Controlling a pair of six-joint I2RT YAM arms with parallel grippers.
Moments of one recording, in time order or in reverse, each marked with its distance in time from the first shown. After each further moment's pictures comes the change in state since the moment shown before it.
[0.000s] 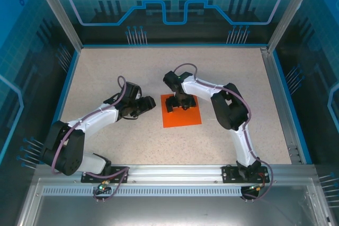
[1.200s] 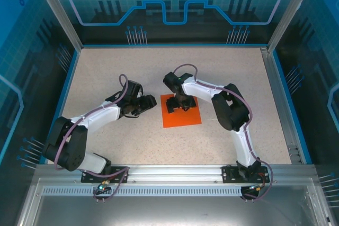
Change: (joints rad) left arm 0.000 0.046 0.032 0.008 0.000 0.002; right arm 0.007 -0.023 -0.026 0.010 0.023 -0.009
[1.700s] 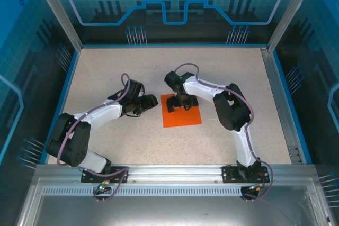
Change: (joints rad) left arm -0.001 0.045 0.021 0.010 0.019 0.000; right arm -0.006 0.000 0.001 -0.008 0.006 -0.009
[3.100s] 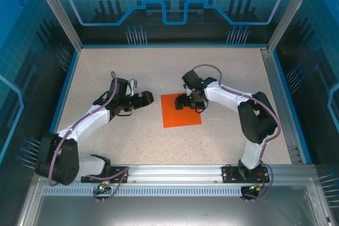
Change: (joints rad) left arm 0.071 -0.161 -0.025 -0.009 0.154 0.203; right arm -0.134 -0.359 -0.404 0.299 -0.206 0.054
